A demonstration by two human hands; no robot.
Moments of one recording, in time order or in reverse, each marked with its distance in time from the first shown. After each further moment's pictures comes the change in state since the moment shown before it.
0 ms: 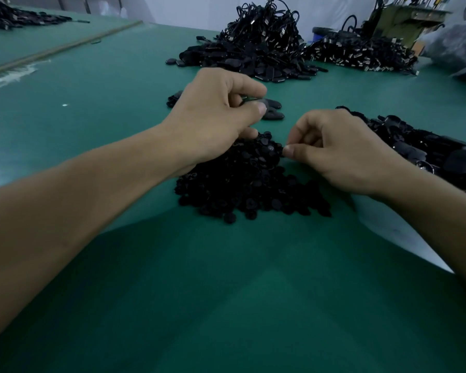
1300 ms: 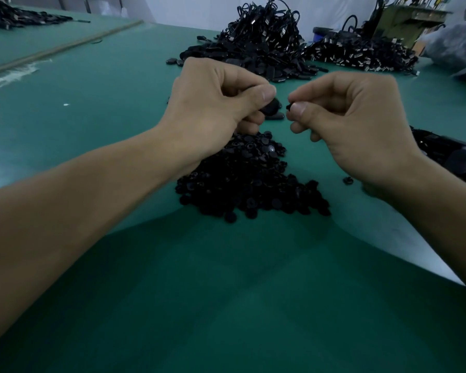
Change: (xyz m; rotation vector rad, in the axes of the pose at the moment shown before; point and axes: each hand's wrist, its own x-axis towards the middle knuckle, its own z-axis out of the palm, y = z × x) left_hand -0.005 0.005 0.000 -0.184 0.096 0.032; right_hand -0.006 -0.020 -0.006 0.422 0.301 -0.109
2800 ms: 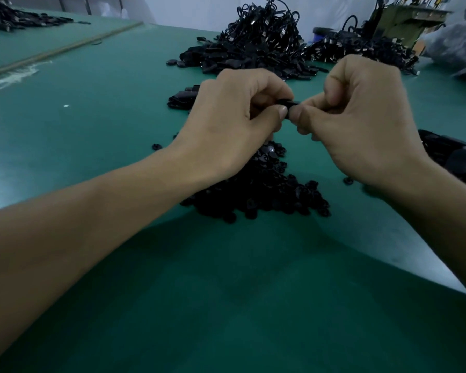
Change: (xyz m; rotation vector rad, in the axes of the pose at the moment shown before) left_hand -0.007 -0.002 0.013 0.276 -0.087 0.237; right_hand -0.004 -0.008 -0.001 -0.123 0.083 0.002
